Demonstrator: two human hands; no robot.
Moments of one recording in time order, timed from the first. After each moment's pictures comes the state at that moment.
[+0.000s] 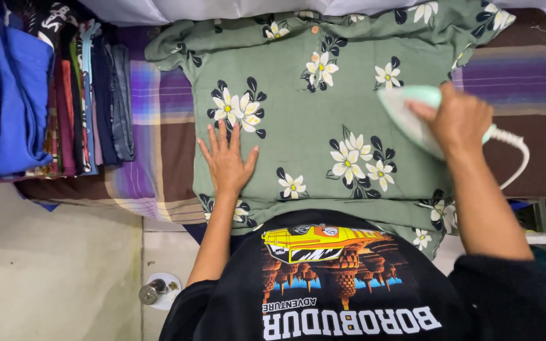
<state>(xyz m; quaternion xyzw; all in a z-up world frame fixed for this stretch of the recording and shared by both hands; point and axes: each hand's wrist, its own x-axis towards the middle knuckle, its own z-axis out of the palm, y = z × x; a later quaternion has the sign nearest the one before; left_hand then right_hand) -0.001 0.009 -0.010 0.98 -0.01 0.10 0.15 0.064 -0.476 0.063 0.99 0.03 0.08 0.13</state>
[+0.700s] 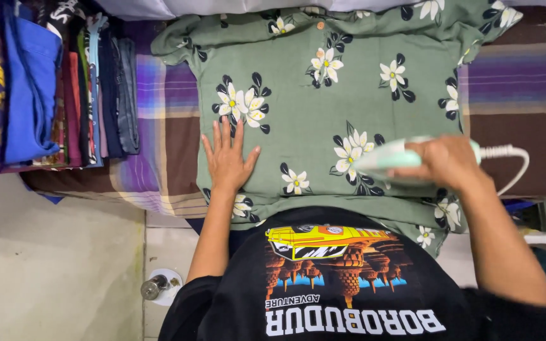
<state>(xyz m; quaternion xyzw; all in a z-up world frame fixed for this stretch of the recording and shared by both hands) -0.009 0.023 -0.003 0.99 -0.03 0.01 0.13 0.003 -0.444 0.103 0.96 0.15 -0.19 0.12</state>
